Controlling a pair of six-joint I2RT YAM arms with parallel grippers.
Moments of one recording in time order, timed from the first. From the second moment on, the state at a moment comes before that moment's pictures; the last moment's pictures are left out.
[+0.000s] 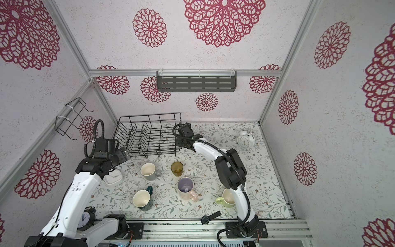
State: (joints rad) left arm -0.03 1.07 1.04 -0.82 -0.32 -0.51; right arm 0.68 2.12 1.73 -0.39 0.09 0.70
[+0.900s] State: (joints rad) left arm -0.03 1.13 1.02 -0.74 -0.13 -0.51; right arm 0.32 1.68 1.25 -0.44 -0.01 0.46
